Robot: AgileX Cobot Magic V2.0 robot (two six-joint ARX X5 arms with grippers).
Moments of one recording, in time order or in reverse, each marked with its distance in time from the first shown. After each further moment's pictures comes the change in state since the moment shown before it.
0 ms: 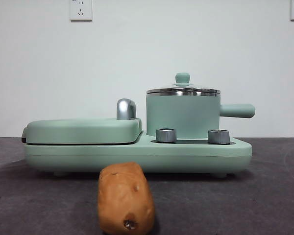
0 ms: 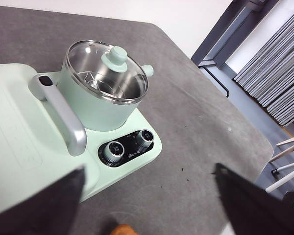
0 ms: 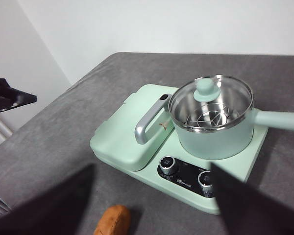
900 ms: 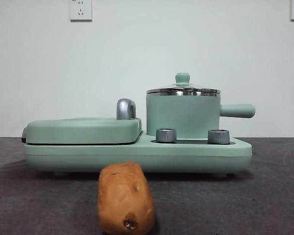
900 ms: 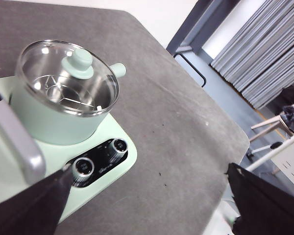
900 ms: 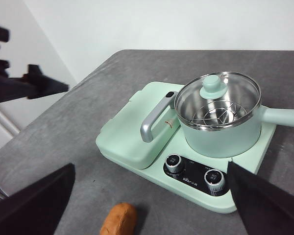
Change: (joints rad) left arm -0.139 0.235 0.143 0.081 -0.007 -0.041; right arm 0.021 0.004 0.000 0.000 -0.002 0.015
